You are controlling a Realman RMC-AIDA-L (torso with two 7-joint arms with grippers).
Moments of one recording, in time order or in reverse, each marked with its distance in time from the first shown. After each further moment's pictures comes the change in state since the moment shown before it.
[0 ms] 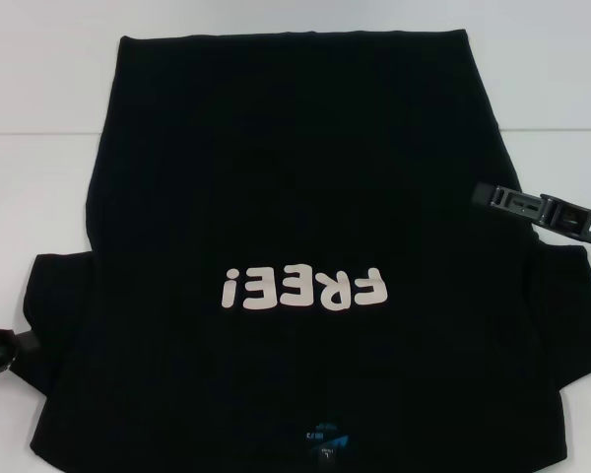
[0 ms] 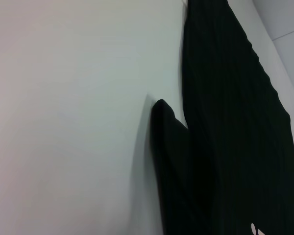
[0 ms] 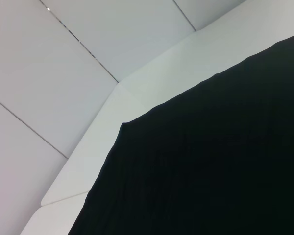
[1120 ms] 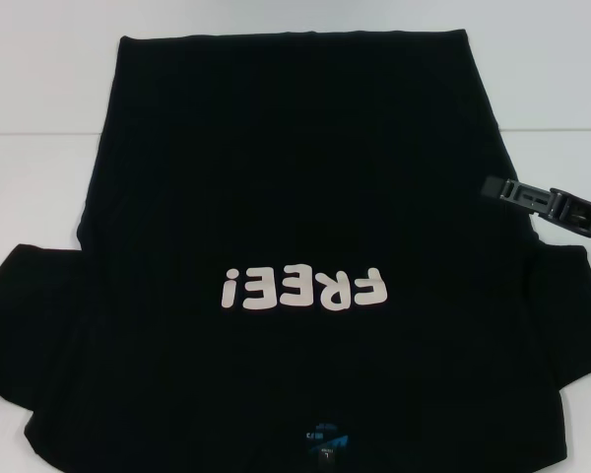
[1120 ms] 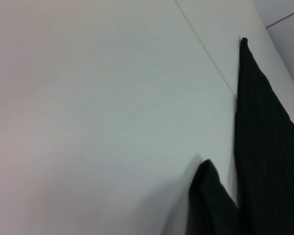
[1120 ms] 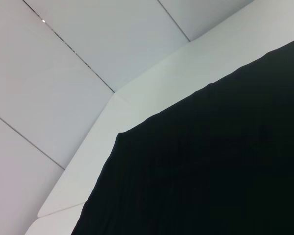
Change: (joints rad) left arm 0.032 0.019 -0.097 0.054 0.002 -0.098 -0.043; right arm -0.009 -0.005 -0.001 0.000 0.028 0.010 0.002
